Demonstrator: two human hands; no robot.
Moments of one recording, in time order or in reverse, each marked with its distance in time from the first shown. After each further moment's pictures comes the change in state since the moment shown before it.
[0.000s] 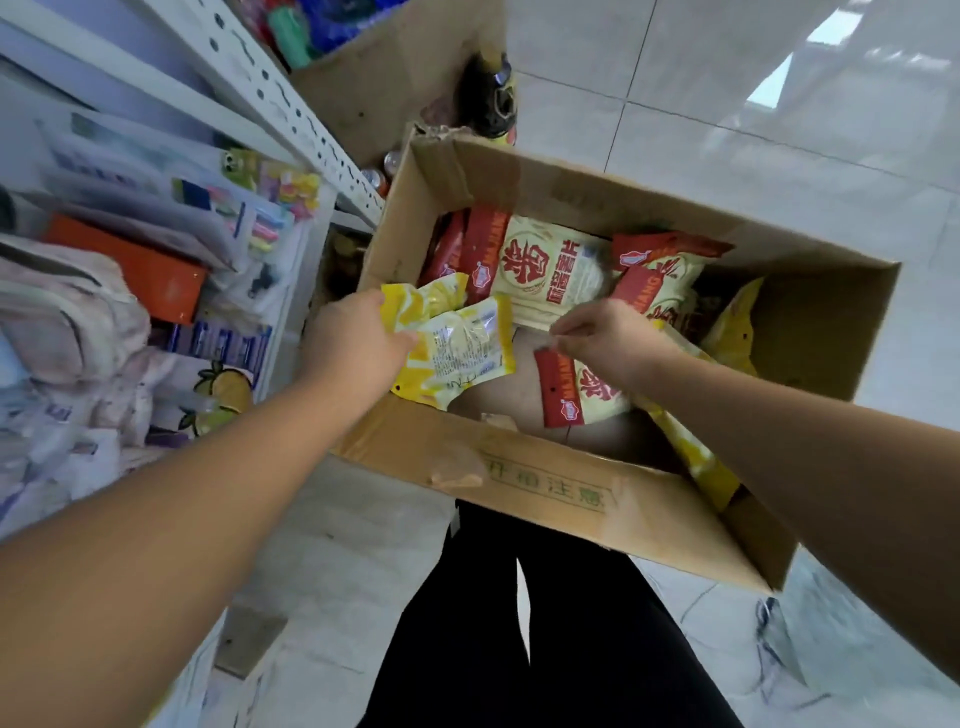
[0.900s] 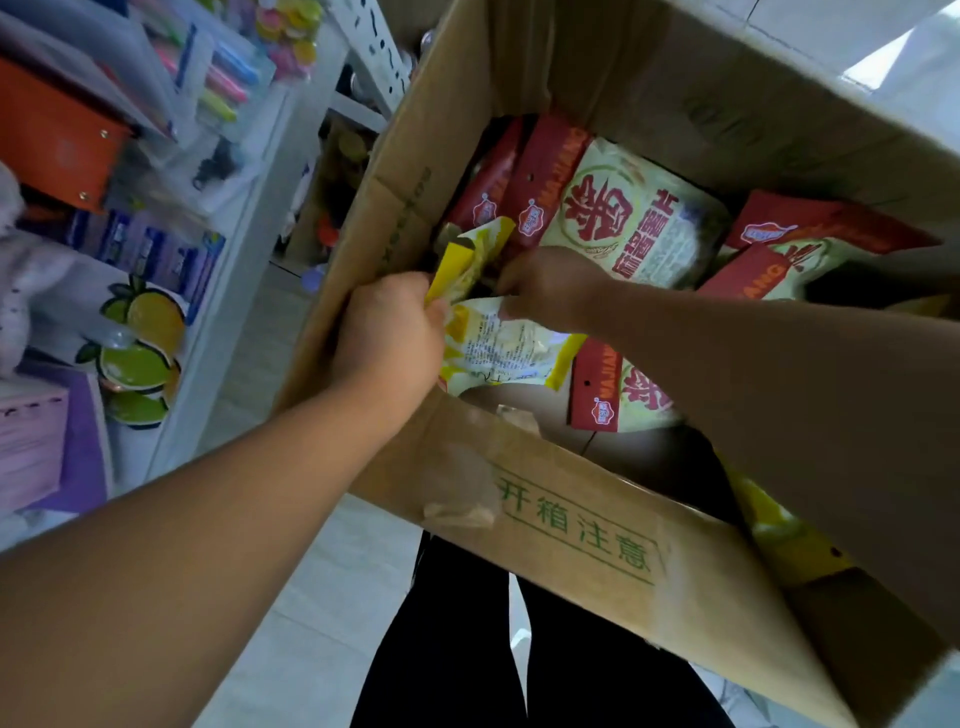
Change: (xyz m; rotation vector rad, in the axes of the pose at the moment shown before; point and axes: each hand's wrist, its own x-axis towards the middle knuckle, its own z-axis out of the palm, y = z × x) left_hand 0.039 -0.025 0.098 -0.171 0.110 -0.070; right_hand 0.159 -0.006 0.106 -0.535 -0.343 -0.337
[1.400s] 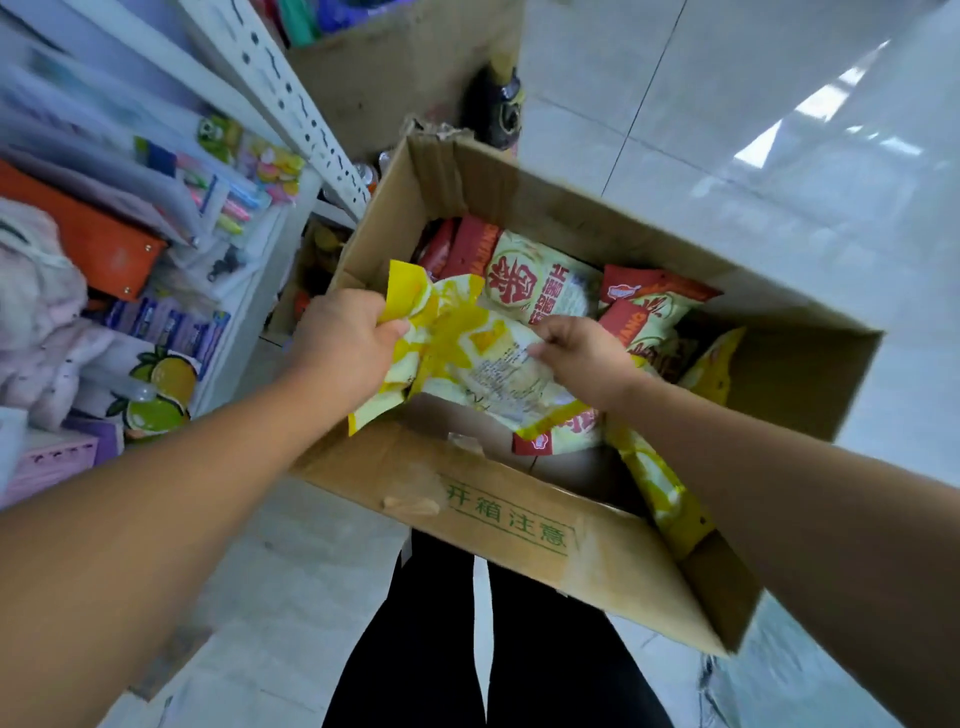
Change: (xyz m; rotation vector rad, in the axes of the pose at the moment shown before) left_hand -0.027 0.055 -0.078 0.097 -0.023 0.162; right_hand -0.151 0.021 -0.035 0.555 0.301 0.228
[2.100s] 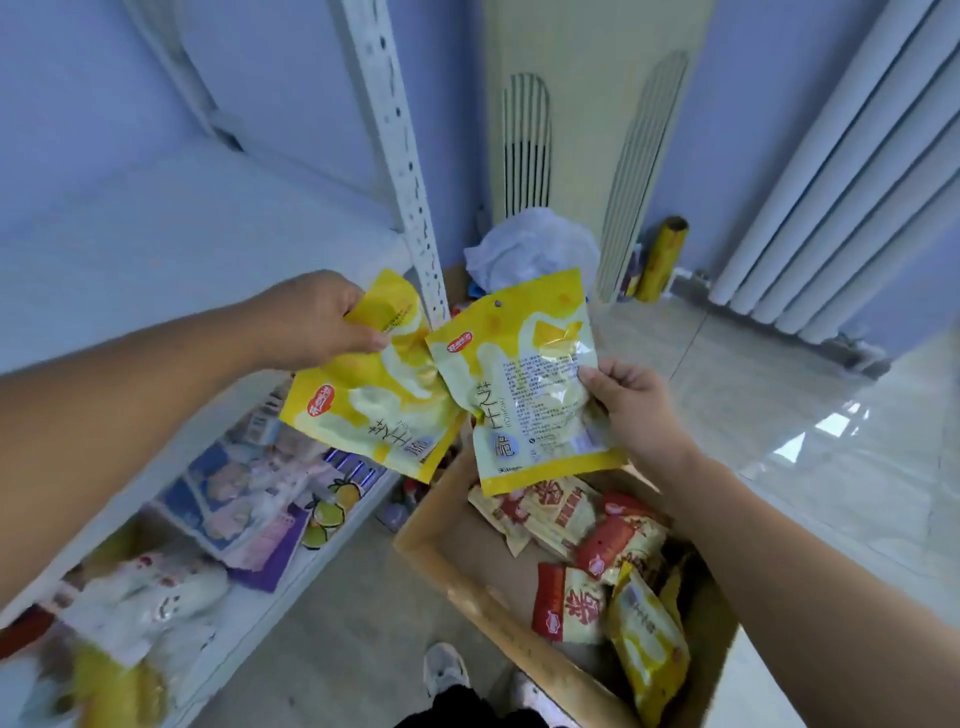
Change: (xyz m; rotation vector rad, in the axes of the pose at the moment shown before) left_hand -0.203 0.076 -0.367 0.004 0.146 0.034; right_hand -0.207 -0.238 -0.154 0.644 0.136 -0.471
